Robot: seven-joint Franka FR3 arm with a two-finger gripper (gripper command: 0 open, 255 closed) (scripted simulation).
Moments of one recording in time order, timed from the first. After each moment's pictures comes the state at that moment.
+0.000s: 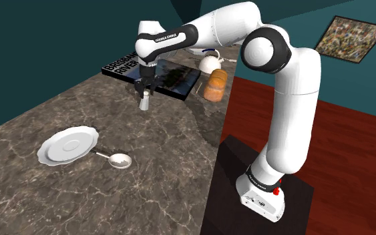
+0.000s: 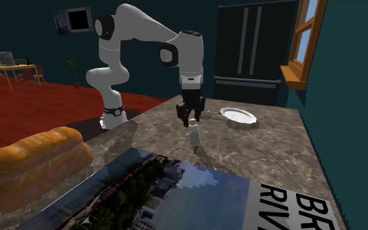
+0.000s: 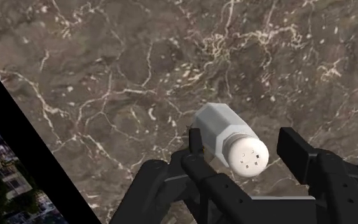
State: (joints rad) arm 0.03 0.41 0.07 -1.65 0.06 2.03 0.08
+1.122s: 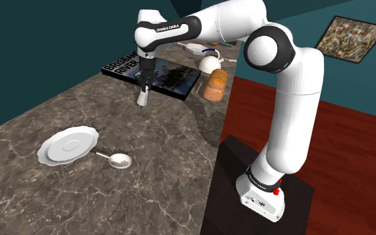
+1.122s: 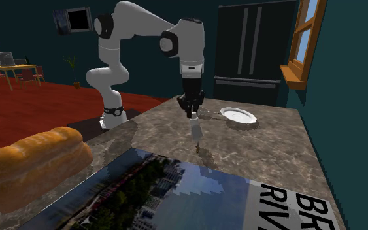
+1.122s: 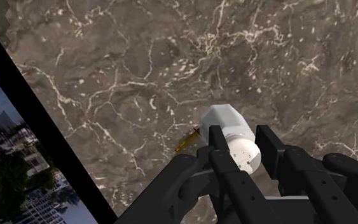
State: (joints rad) arm 0.03 0.39 0.07 -1.60 0.05 1.95 0.09
